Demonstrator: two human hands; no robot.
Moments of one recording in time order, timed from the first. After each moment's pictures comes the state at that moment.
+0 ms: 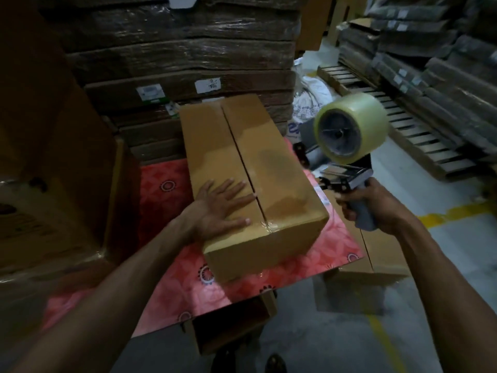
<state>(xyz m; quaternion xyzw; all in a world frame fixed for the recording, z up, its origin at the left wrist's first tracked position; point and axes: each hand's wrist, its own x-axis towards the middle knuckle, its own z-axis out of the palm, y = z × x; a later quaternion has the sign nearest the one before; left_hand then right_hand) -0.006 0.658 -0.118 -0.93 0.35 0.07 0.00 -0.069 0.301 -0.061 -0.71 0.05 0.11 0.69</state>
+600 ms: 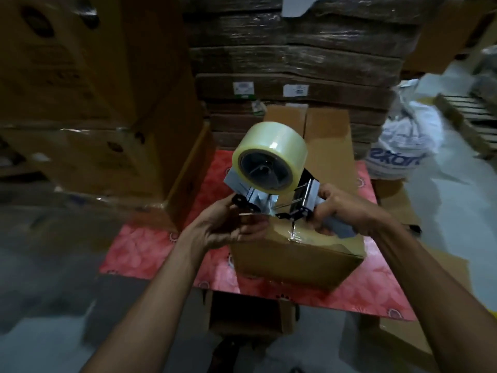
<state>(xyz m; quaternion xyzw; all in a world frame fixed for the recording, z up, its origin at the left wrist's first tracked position) -0.112 0.650 -0.060 -0.39 -0.25 0.22 -0.86 -0.026 0.409 -0.028 -0.71 -0.21 0.39 0.55</state>
